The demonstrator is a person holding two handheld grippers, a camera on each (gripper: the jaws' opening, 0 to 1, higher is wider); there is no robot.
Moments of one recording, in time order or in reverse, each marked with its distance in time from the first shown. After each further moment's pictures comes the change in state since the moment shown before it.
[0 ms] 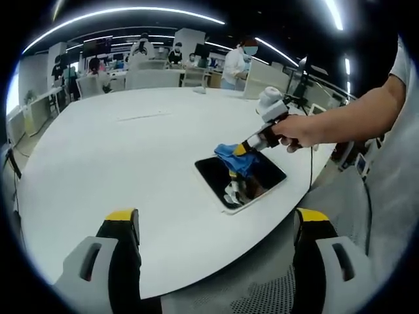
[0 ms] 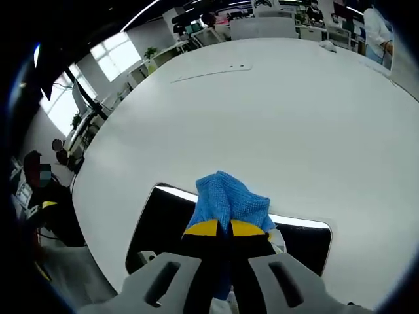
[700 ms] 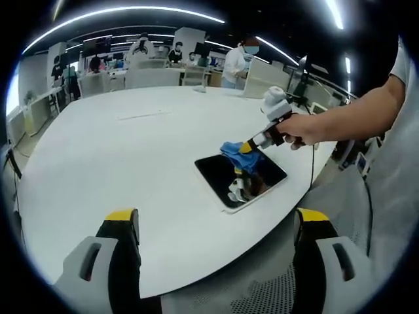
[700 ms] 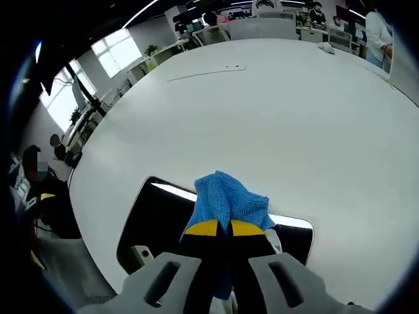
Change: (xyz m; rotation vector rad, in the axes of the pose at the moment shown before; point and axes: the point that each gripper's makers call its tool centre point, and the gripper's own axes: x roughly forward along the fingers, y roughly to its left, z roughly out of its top) left arm 0.001 0.001 -0.001 0.001 0.007 0.003; right arm -0.017 -0.011 -0.007 -0.024 0.009 -0.015
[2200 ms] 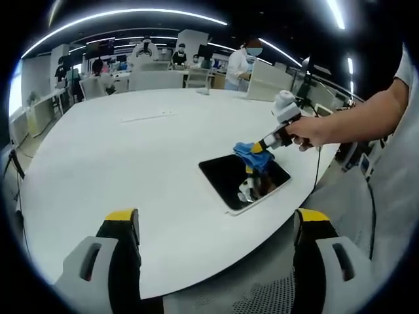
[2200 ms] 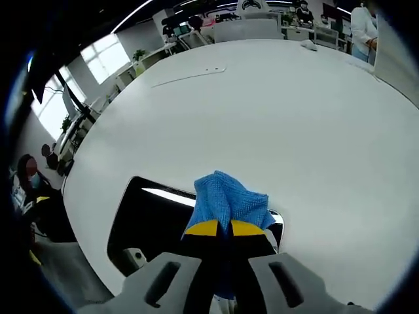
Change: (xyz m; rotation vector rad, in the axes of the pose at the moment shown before) left arm -0.001 0.005 0.001 0.003 -0.015 0.028; right arm -0.002 -0.037 -0.005 0.058 -0.018 -0.061
